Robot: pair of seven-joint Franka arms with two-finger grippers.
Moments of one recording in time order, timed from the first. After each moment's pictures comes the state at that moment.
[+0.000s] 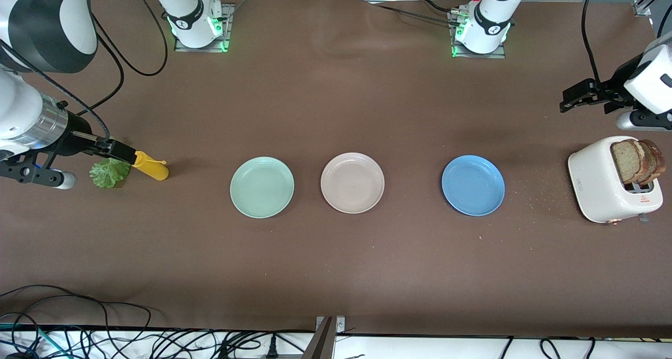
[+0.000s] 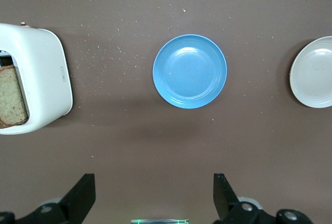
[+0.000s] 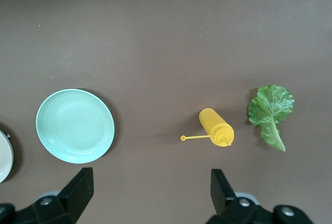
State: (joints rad) left arm 0.07 0.04 -0.08 -1.57 -0.03 1.47 -0.01; right arm 0.43 0.31 -0.39 -1.37 0.11 1.60 0.25
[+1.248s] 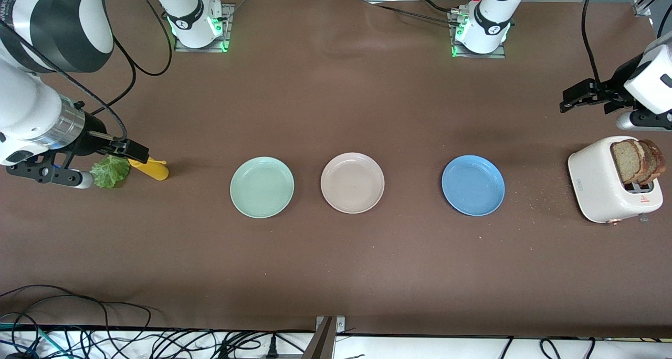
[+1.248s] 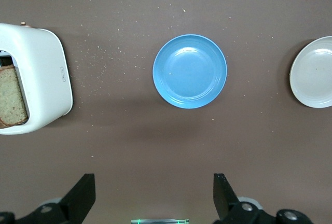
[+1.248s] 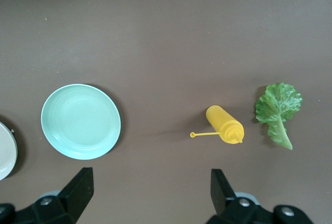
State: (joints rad) left arm 0.07 0.04 -0.08 -1.57 -0.03 1.47 -0.01; right arm 0.47 0.32 -0.40 -1.37 0.11 1.60 0.27
